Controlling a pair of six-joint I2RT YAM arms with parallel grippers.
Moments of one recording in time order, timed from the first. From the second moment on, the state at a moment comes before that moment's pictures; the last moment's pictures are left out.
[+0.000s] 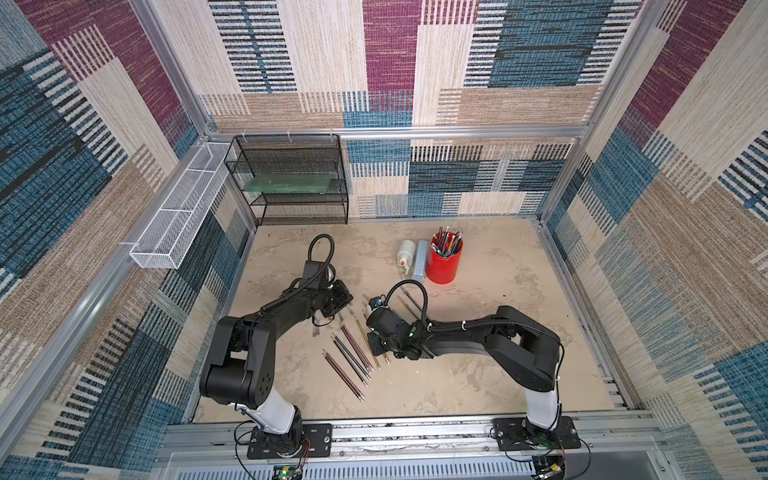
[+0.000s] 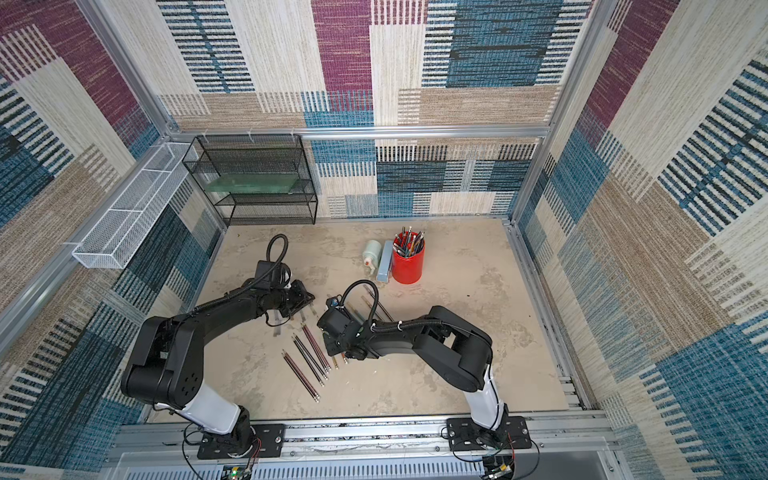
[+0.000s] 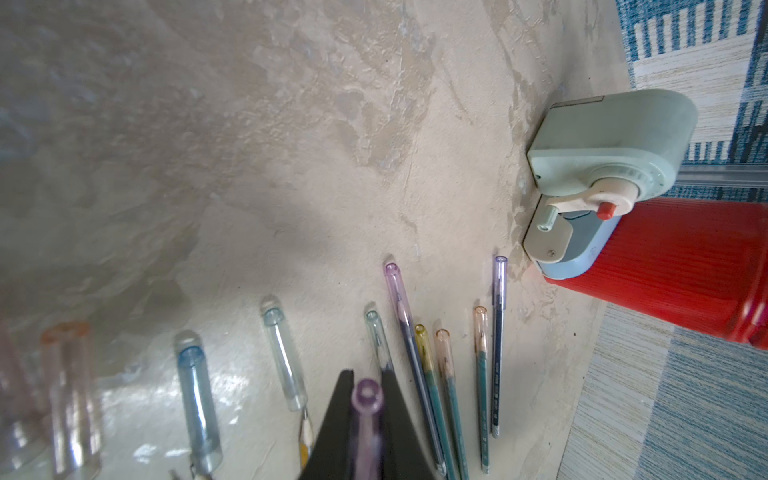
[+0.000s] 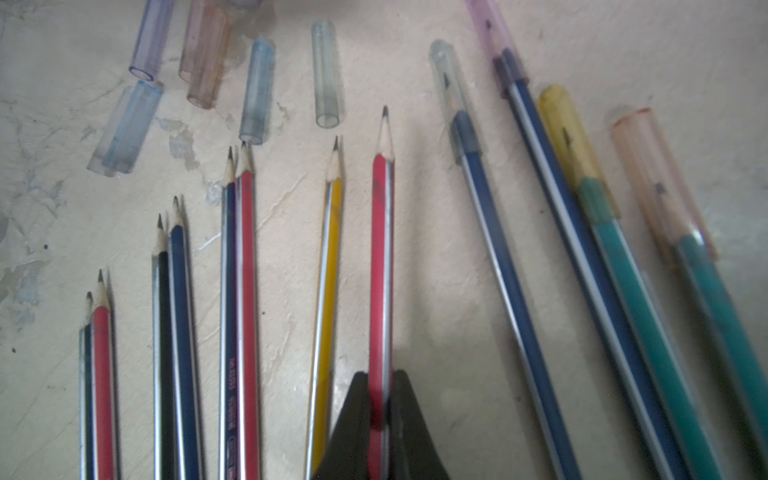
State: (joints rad) left arm -0.18 1.62 0.88 -0.20 0.37 -0.78; right arm 1.06 1.96 1.14 -0.08 0.17 0.58
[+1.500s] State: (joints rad) left arm -0.19 1.75 0.99 -0.31 0.37 -0.75; right arm 1.07 1.95 1.17 -0.11 0.14 0.58
